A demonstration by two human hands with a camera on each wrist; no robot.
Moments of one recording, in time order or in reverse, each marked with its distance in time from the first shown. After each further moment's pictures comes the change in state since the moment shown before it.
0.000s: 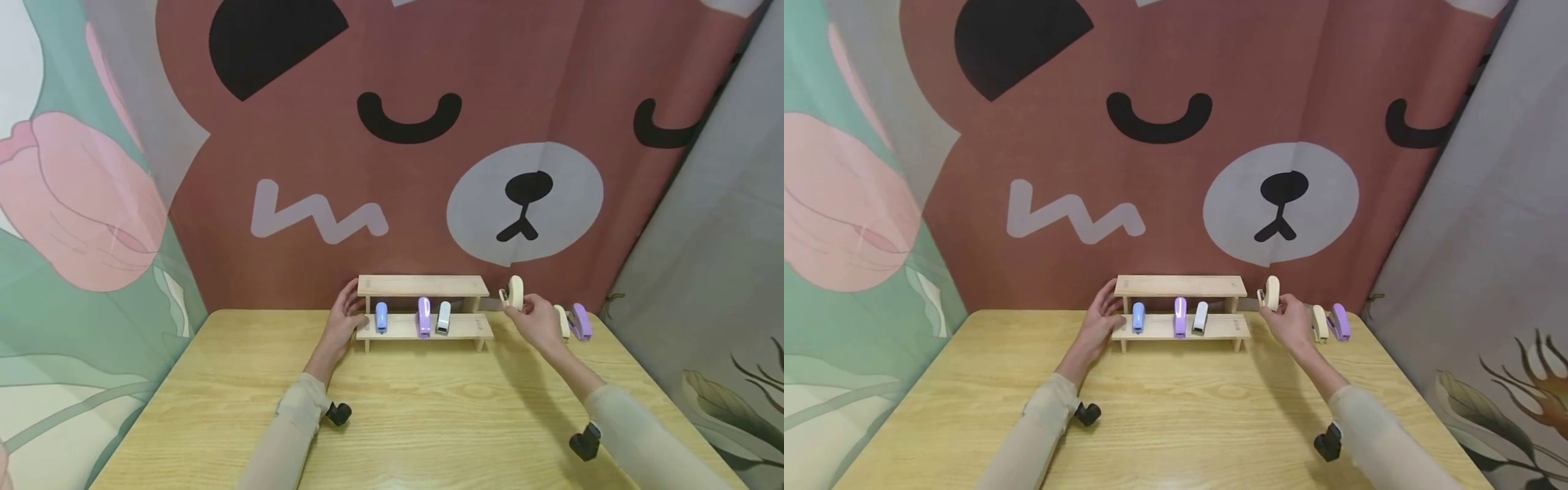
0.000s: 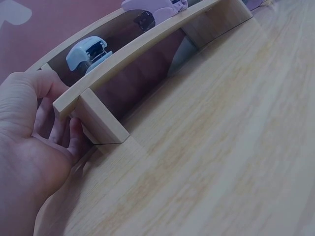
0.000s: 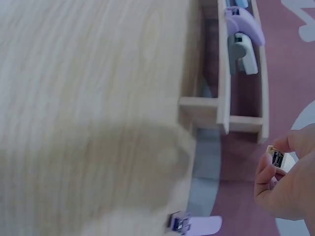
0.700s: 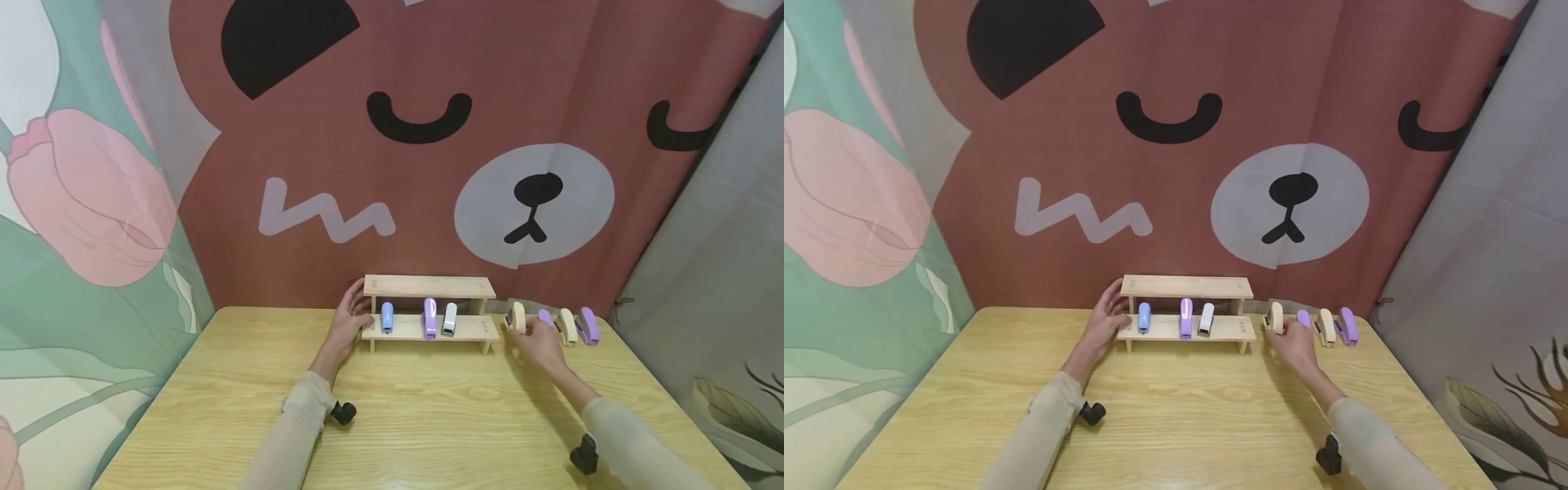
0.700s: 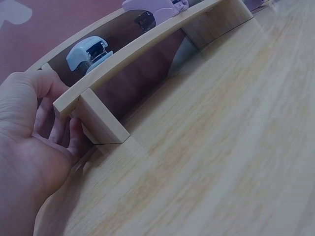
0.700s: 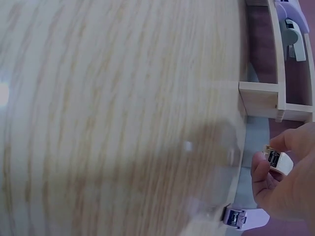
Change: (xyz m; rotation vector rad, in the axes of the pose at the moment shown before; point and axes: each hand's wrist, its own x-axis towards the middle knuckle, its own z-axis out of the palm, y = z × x) left_hand 0.002 -0.003 0.000 0.003 0.016 0.010; right_hand -0.008 0.046 0.032 -0.014 -0.065 -0.014
